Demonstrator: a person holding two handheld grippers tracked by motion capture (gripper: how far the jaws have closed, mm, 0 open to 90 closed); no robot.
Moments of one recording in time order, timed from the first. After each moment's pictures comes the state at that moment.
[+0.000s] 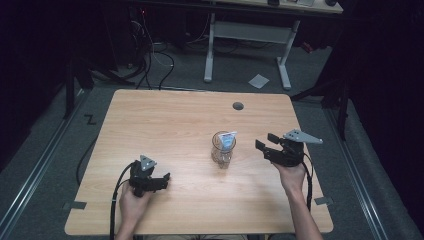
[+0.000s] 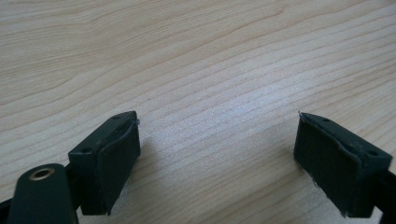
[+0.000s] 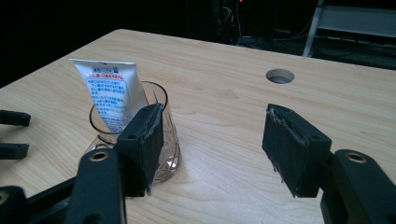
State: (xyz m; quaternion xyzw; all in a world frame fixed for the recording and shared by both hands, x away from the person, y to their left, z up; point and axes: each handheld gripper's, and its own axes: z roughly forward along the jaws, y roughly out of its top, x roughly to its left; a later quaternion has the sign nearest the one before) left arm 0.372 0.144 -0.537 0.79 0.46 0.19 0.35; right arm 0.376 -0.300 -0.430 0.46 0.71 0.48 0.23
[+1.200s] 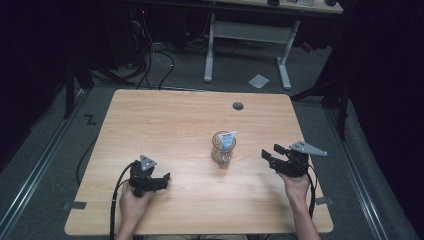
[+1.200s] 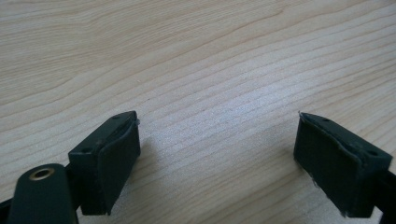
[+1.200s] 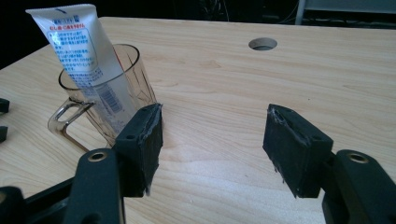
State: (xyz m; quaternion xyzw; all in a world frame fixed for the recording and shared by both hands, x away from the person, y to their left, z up) left arm 0.372 0.144 -0.537 0.79 0.46 0.19 0.35; right arm 0.360 -0.321 -0.463 0.49 0.70 0.47 0.22
